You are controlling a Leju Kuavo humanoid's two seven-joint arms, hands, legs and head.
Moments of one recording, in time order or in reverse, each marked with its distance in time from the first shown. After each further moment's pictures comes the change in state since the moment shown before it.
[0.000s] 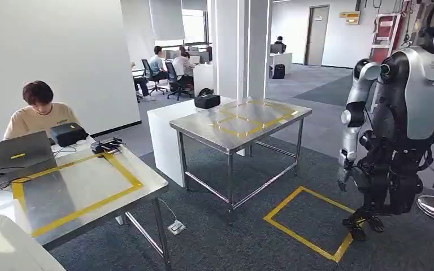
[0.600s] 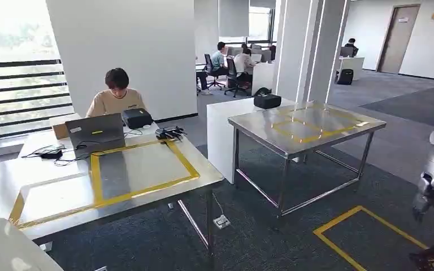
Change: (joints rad) left arm 0.005 -0.013 0.009 0.008 0.044 0.005 0.030; right arm -0.003 0.003 -0.001 0.000 -0.007 -0.015 0.002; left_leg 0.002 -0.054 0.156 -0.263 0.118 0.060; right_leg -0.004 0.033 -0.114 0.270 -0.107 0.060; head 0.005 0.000
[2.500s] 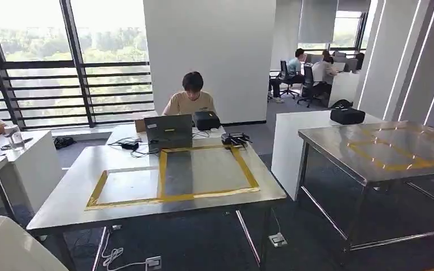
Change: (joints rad) left arm -0.067 -0.008 -0.016 0.079 0.061 -0.063 0.000; right arm -0.014 0.002 -0.077 0.000 -0.040 -0.037 -0.008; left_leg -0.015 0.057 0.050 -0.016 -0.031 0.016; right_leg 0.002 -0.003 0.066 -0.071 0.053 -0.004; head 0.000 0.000
